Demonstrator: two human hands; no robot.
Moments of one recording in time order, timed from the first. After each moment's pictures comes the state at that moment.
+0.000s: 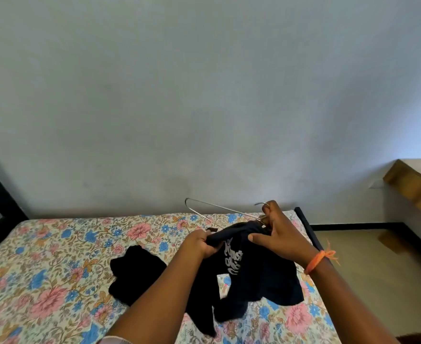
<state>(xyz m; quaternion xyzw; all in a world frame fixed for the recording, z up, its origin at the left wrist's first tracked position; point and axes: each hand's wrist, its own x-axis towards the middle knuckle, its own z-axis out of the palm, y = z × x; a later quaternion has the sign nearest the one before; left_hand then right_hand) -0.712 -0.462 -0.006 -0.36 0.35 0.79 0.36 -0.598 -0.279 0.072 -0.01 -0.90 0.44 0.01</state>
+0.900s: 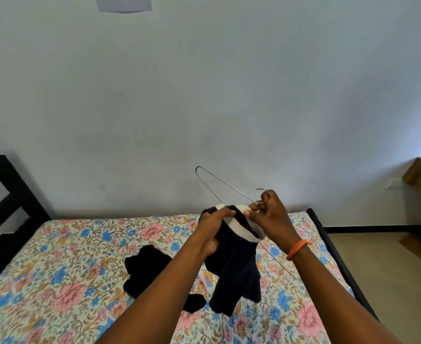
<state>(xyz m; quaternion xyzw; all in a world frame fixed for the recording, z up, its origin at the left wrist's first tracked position) -0.674 -0.460 0.044 -0.10 0.55 0.78 0.27 -0.622 -0.304 0.075 -0.07 -0.82 0.56 0.13</state>
